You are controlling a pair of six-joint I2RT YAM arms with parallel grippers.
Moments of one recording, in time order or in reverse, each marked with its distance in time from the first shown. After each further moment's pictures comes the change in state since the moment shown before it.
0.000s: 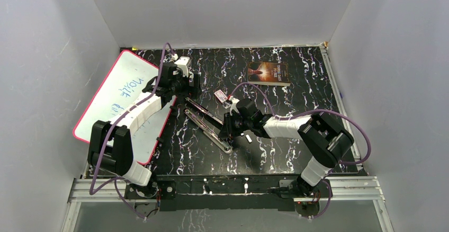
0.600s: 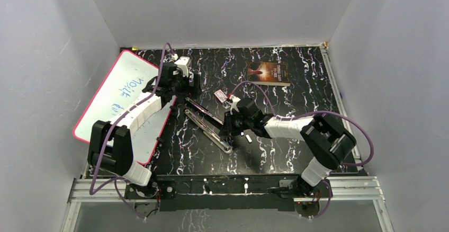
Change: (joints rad) left arm 0.000 0.000 0.000 0.000 0.000 0.000; right arm 0.000 -0.021 0.000 -0.003 0.028 -0.019
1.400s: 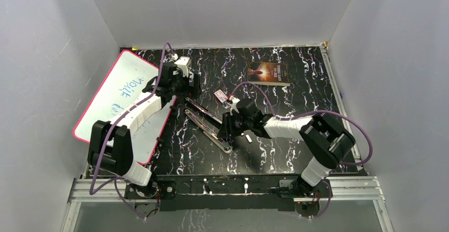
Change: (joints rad) left arm 0.000 0.000 0.000 0.000 0.000 0.000; right arm 0.000 0.002 0.000 -0.012 -0.003 0.008
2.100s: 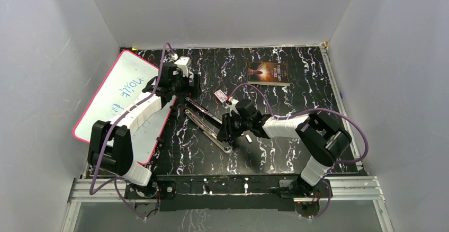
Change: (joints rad) left arm 0.000 0.000 0.000 0.000 -0.004 0.001; right arm -0.001 0.039 0.000 0.023 -0.031 0.024
